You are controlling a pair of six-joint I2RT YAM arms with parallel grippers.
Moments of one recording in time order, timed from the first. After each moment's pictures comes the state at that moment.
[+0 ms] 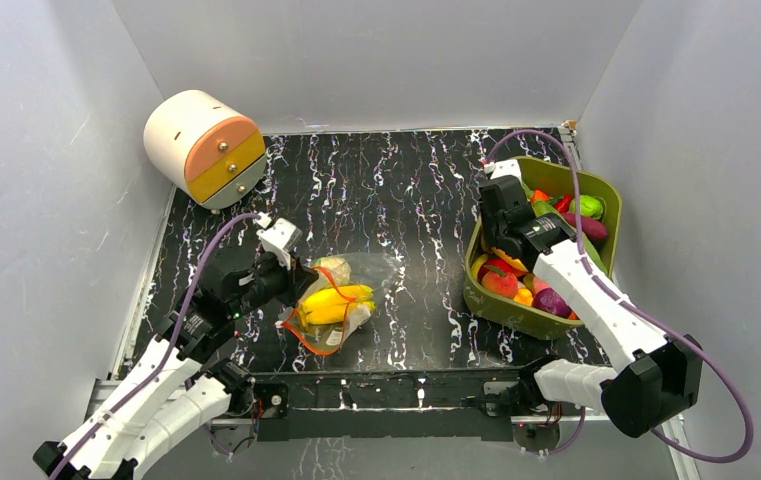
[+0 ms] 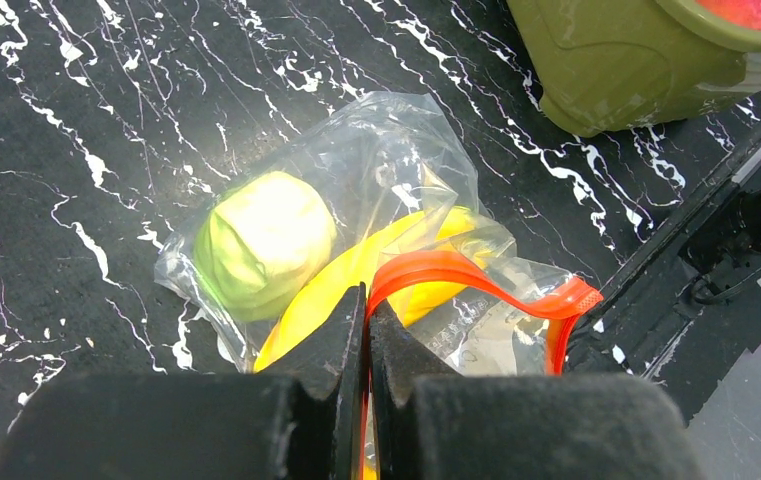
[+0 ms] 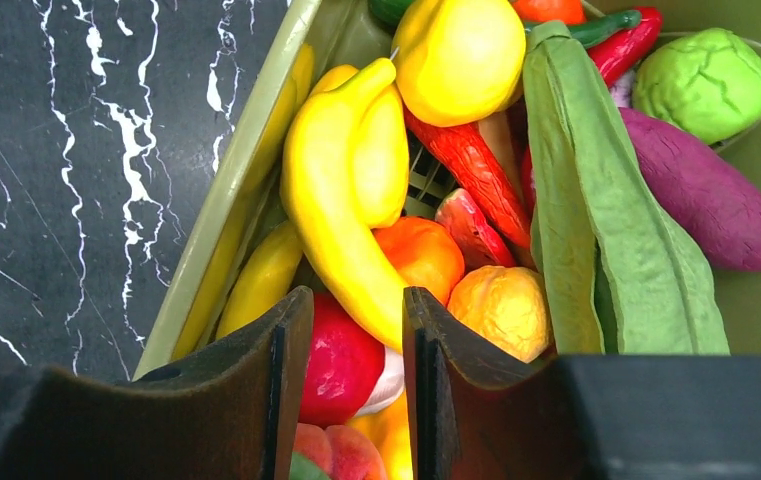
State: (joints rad) left arm -0.60 0.63 0.70 -0.50 0.16 -0.15; right arm 0.42 1.19 1.09 -0.74 0.48 0.15
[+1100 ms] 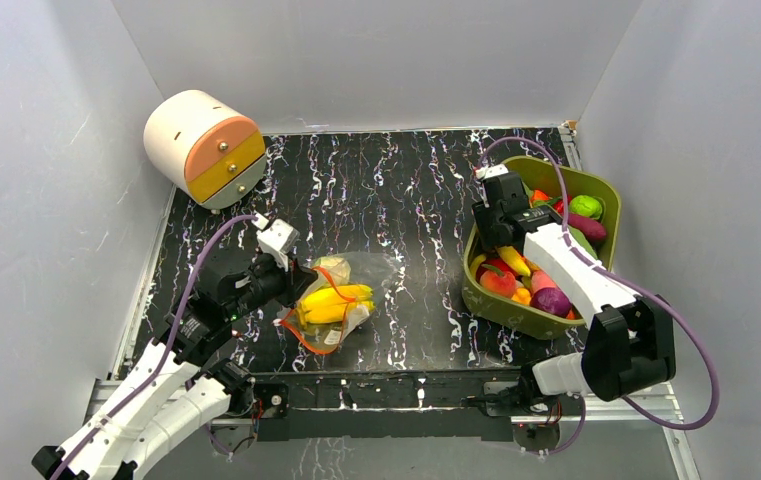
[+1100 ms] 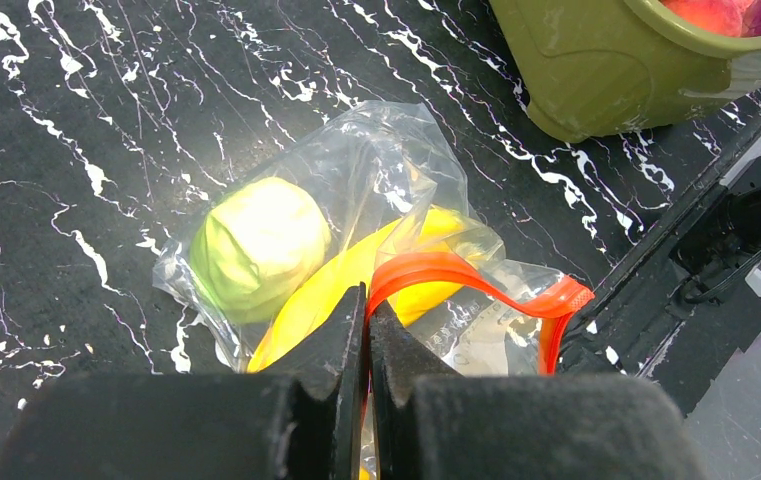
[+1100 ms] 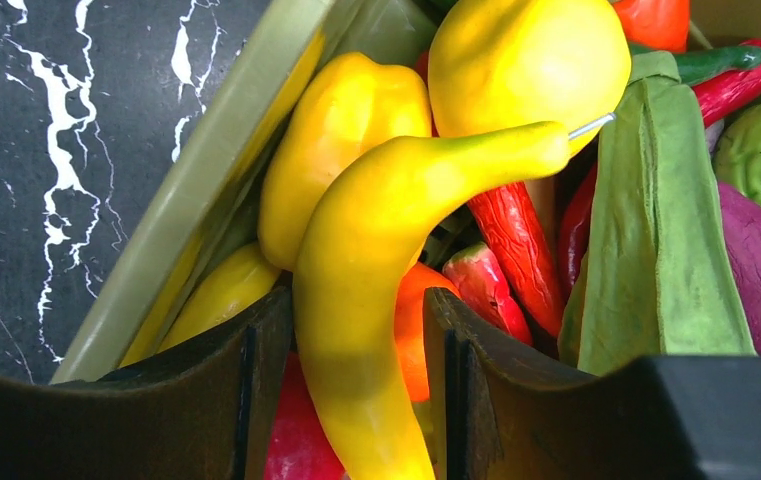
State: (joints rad) left arm -0.60 0.61 0.70 -0.50 0.17 -0.15; right arm 0.29 1.35 1.02 -0.59 0.29 -0.07
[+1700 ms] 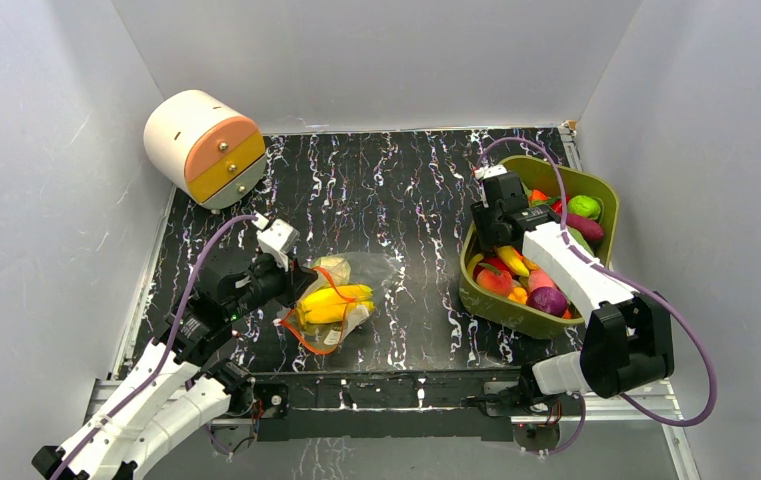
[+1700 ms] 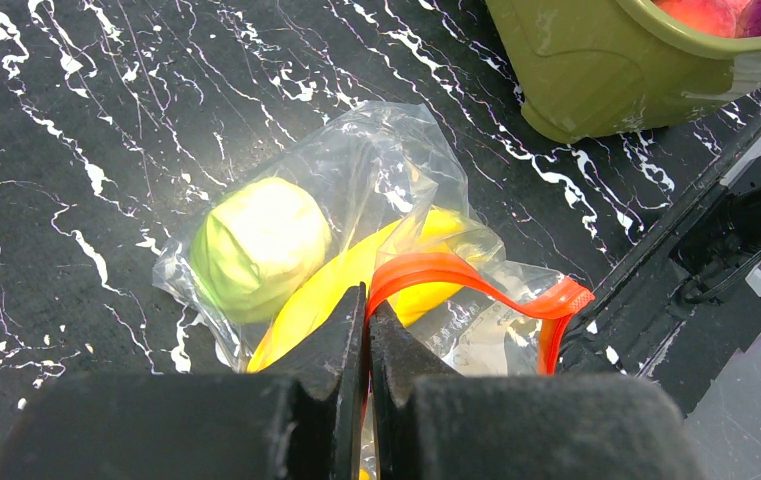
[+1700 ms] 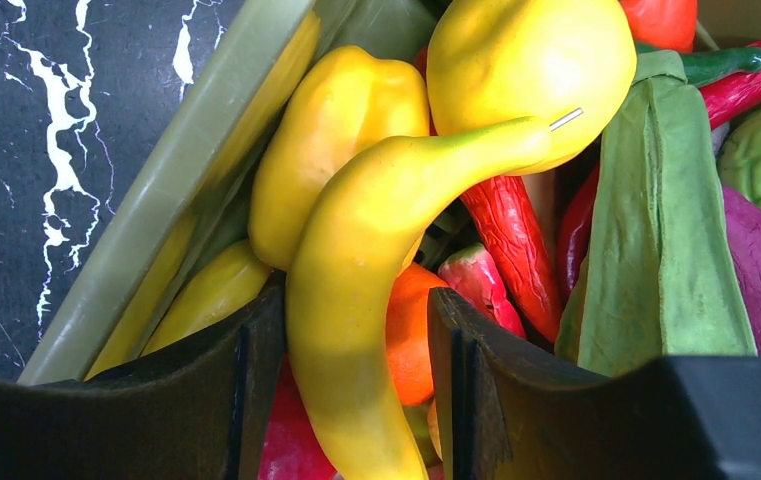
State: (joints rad) left arm -0.60 0.61 0.70 -0.50 0.17 -0.15; right arm 0.28 1.37 1.02 -0.58 0.29 -0.08
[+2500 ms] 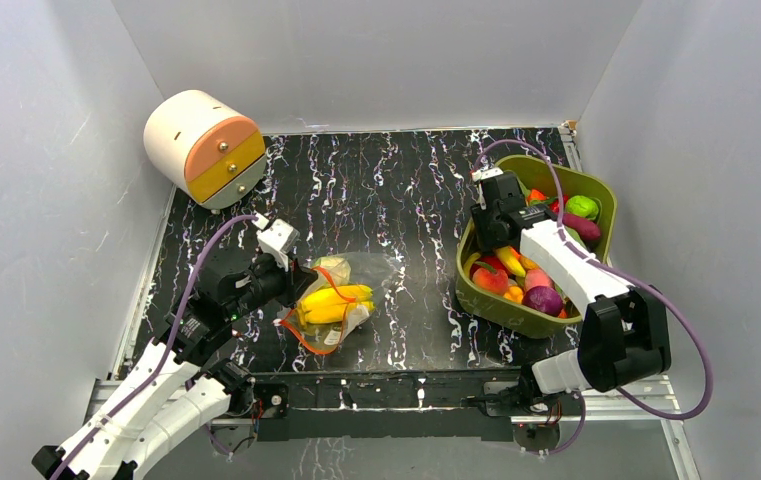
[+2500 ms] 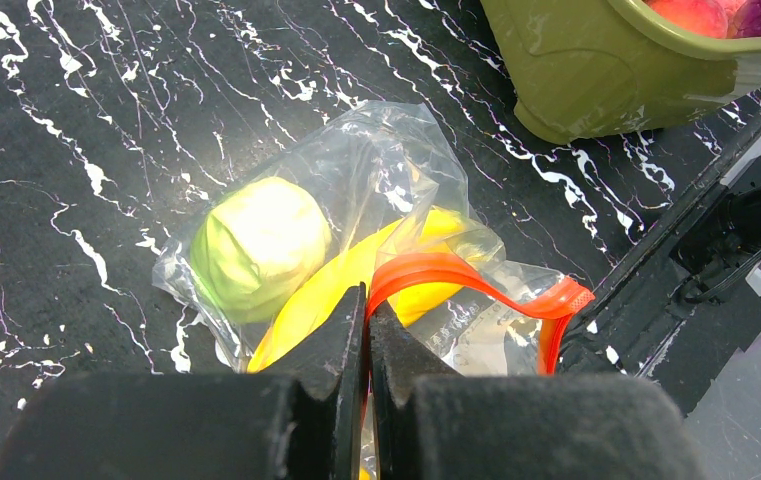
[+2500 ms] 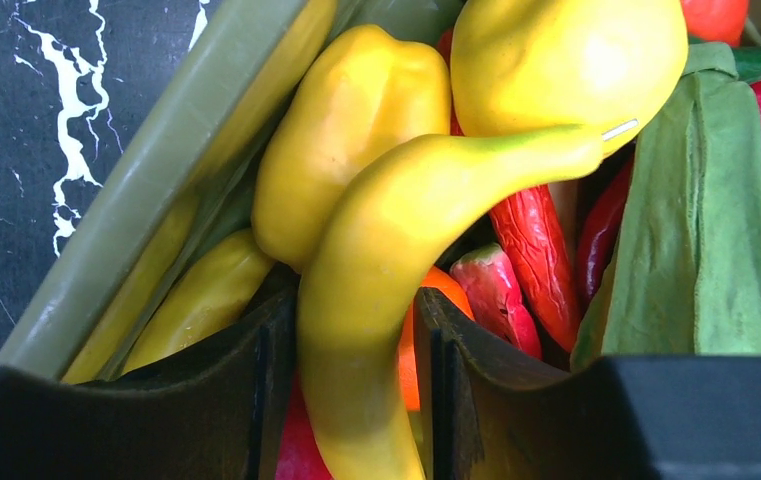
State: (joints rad) left arm -0.60 0.61 0.70 -0.50 0.17 -0.15; right arm 0.28 1.39 1.02 -0.58 0.26 -0.07
